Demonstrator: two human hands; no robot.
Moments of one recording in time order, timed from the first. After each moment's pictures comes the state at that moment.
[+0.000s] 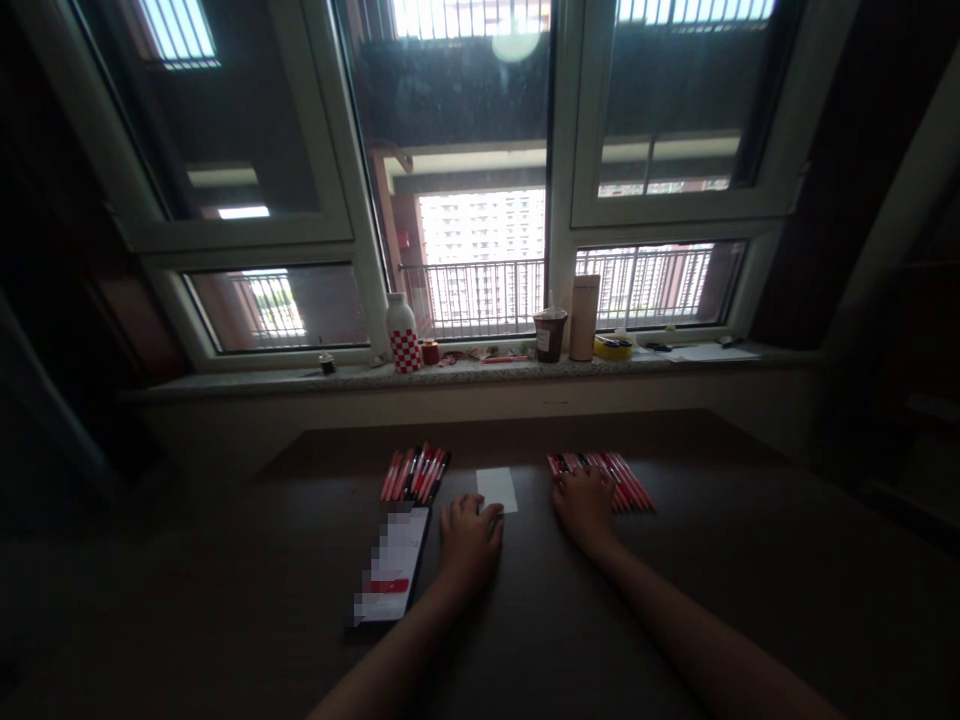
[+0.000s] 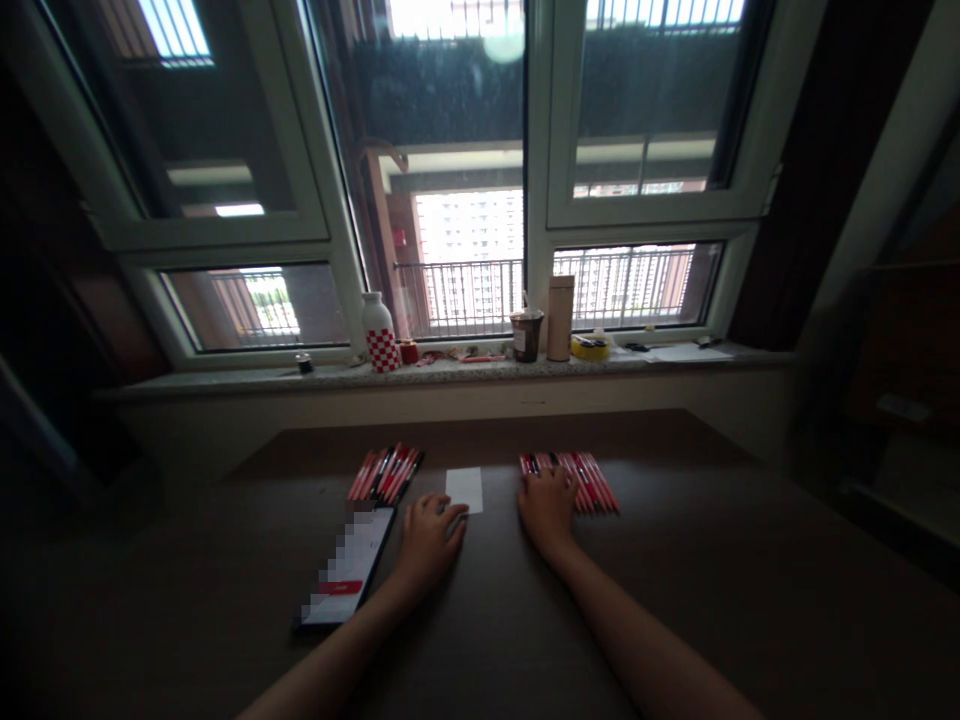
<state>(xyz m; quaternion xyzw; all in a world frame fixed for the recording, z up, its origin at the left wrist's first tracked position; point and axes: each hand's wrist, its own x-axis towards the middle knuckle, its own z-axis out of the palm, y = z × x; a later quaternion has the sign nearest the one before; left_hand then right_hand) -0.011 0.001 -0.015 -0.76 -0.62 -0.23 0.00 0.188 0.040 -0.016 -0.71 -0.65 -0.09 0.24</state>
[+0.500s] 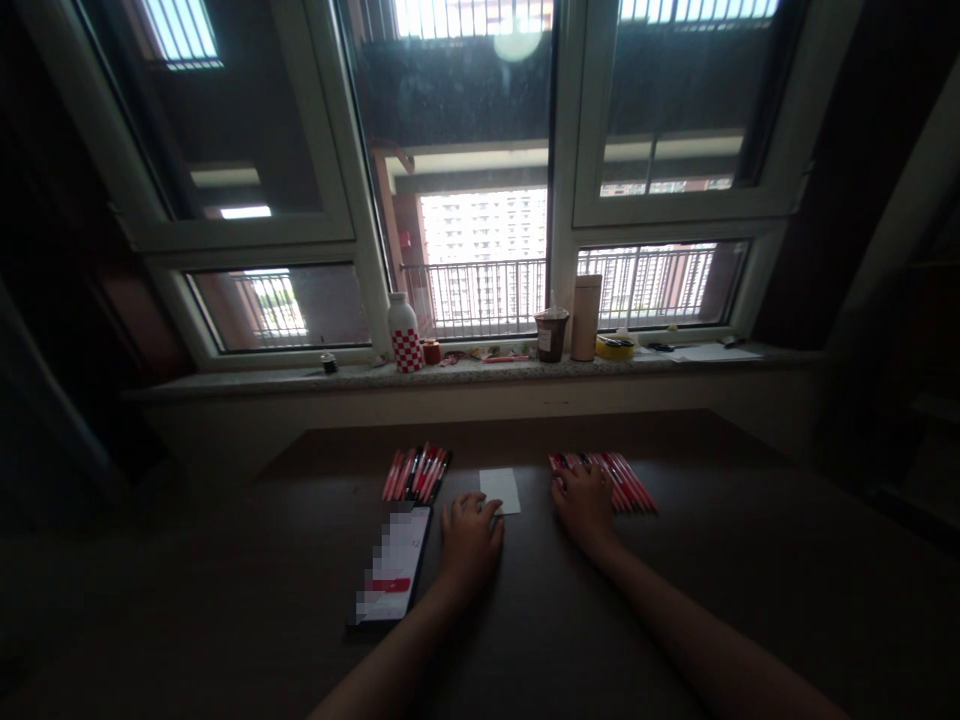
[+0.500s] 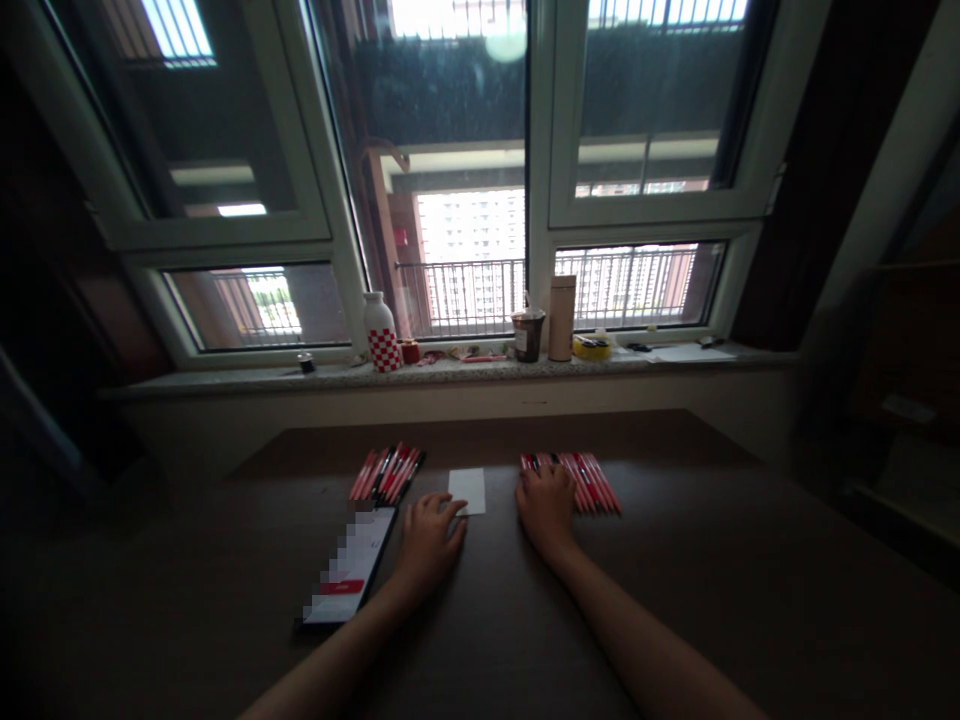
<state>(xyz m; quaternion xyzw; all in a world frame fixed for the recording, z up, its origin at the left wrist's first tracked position) -0.010 -0.001 -0.010 -0.75 -0.62 -0.23 0.00 0.187 0.037 -0.014 -0.67 -0.67 -0.11 0.30</state>
